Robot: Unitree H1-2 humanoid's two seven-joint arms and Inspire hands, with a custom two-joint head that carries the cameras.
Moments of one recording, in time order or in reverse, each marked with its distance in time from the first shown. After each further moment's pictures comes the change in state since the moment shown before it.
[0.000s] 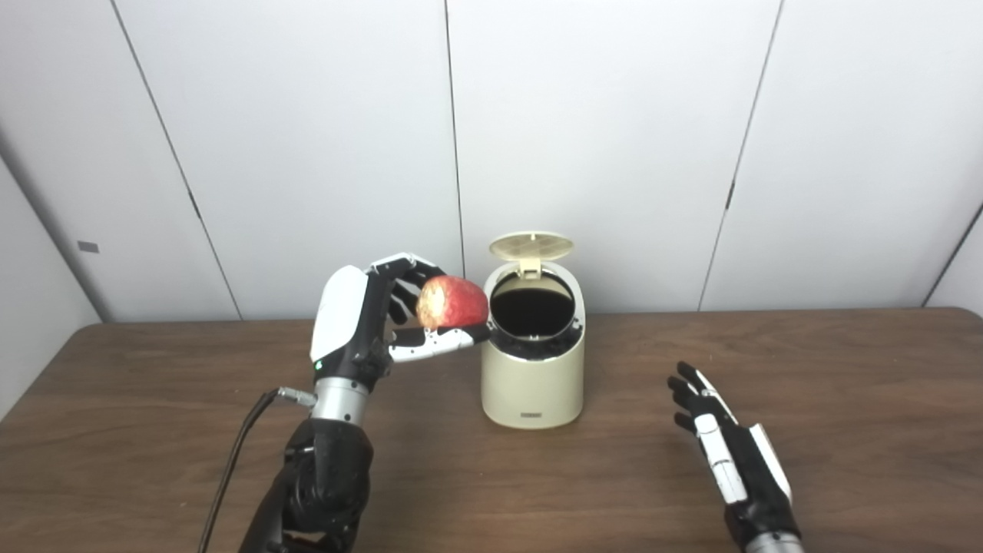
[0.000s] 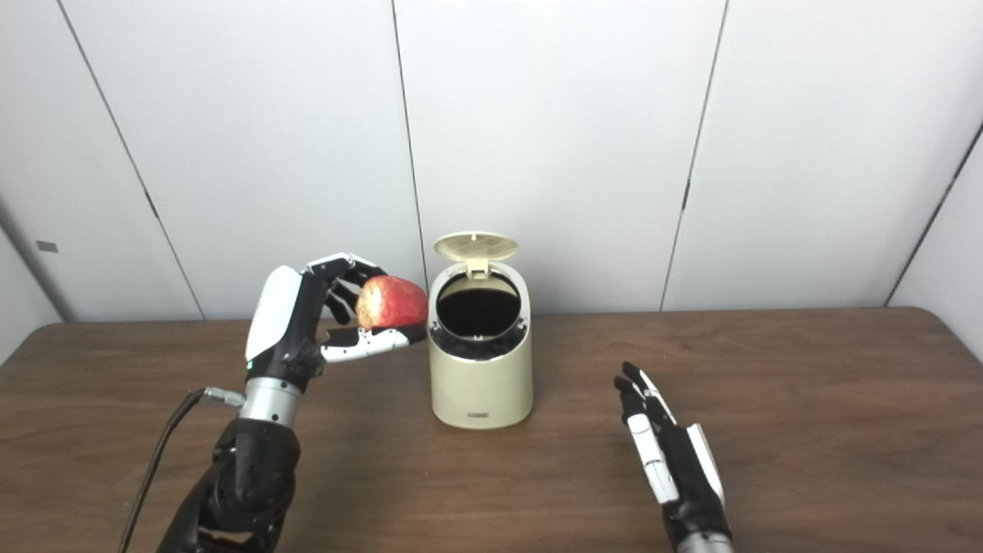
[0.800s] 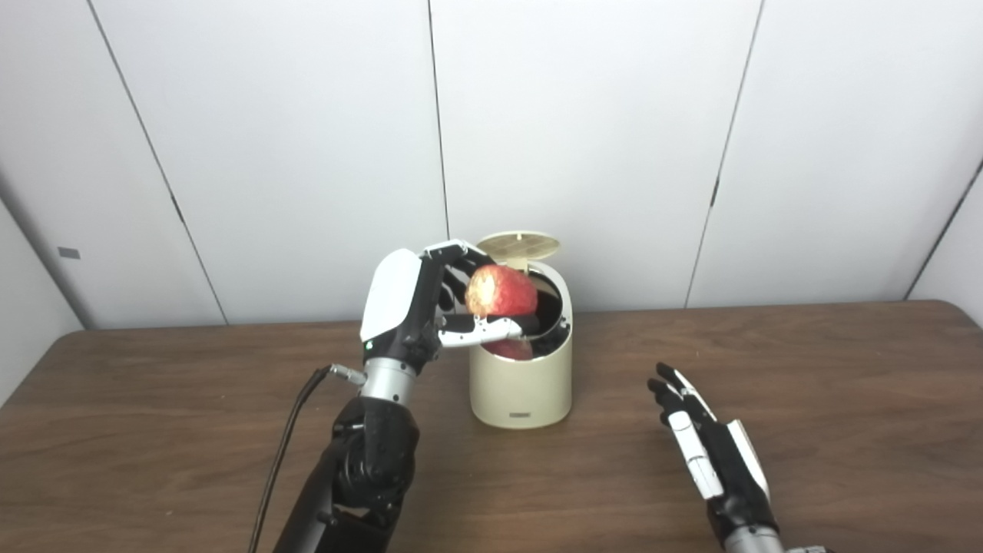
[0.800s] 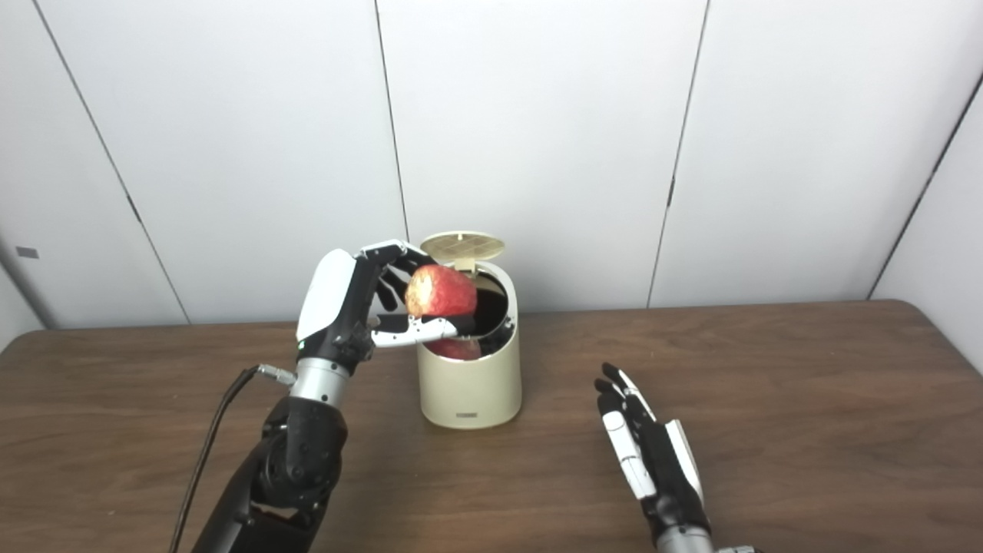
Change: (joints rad) left arm -0.101 -0.082 -0.036 0.123 0.034 -0.041 -0.002; right arm -0.002 0.018 0.019 -0.020 -0.072 0.040 -0.033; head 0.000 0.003
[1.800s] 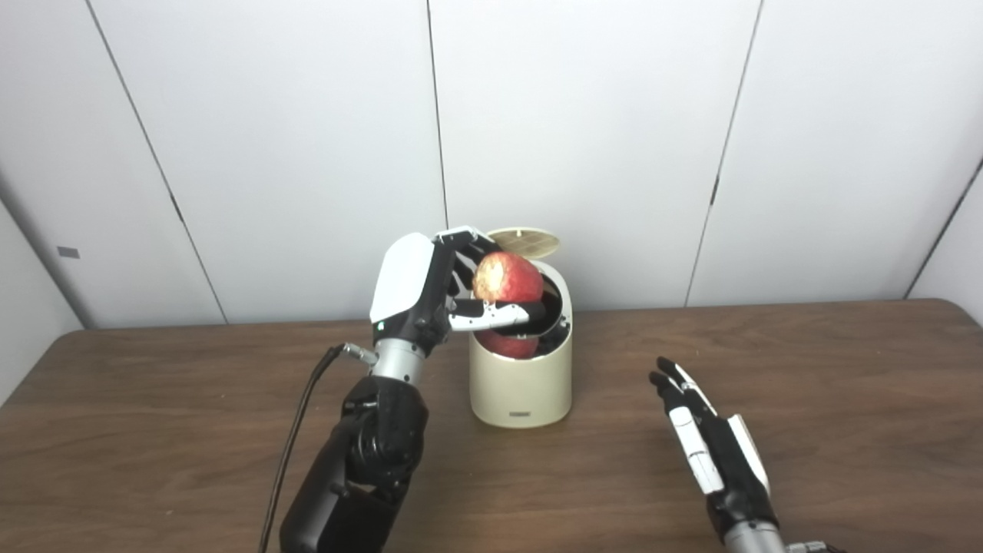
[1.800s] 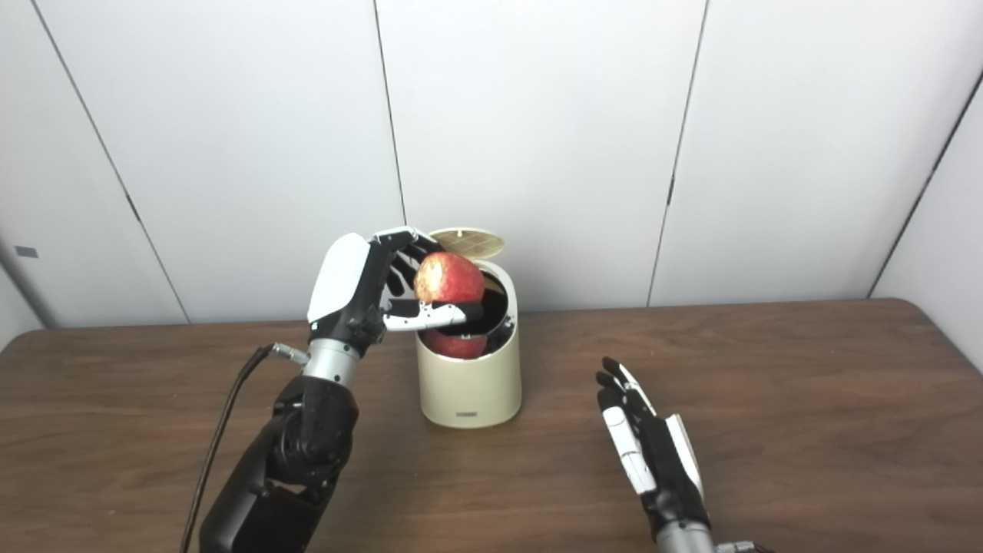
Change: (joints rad) left arm -0.053 0.011 -0.030 0.079 0.021 -0.007 0.023; right arm -0.005 0.000 -0.006 -0.001 0.022 0.006 0.004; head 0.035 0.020
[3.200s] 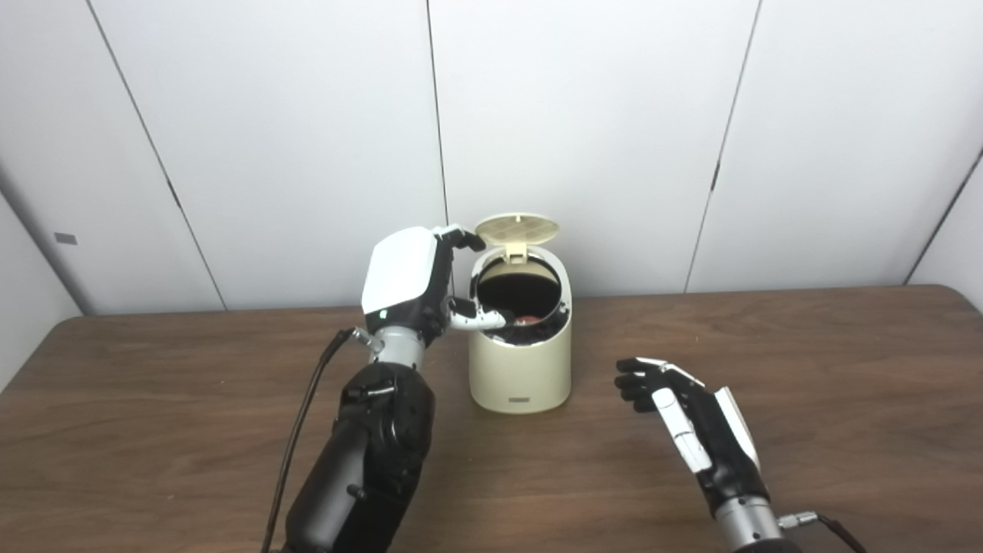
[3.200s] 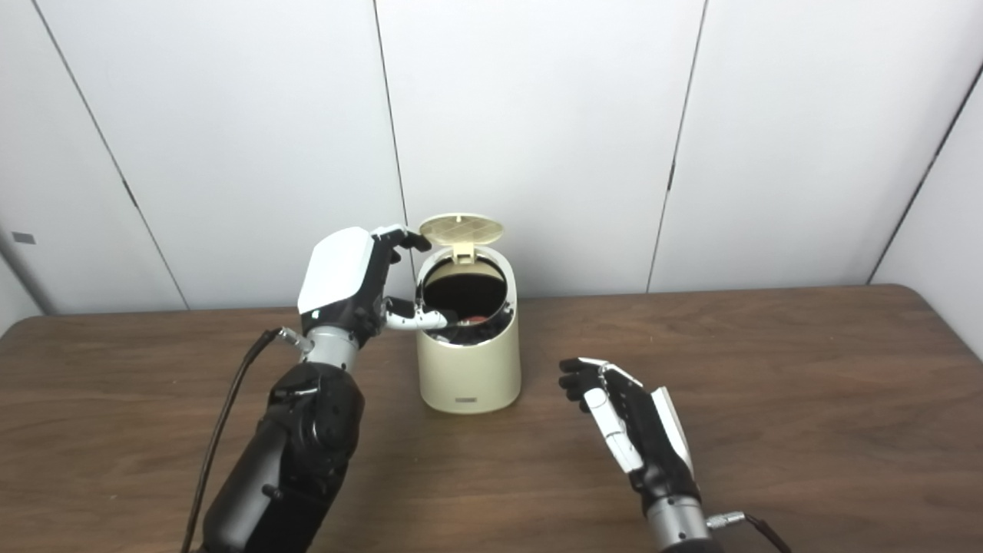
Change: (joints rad) left arm 0.005 0.000 -0.061 -0.113 0.224 0.293 -0.135; right arm -0.011 -0.023 0.050 -0.037 -0.086 -0.002 0.001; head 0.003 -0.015
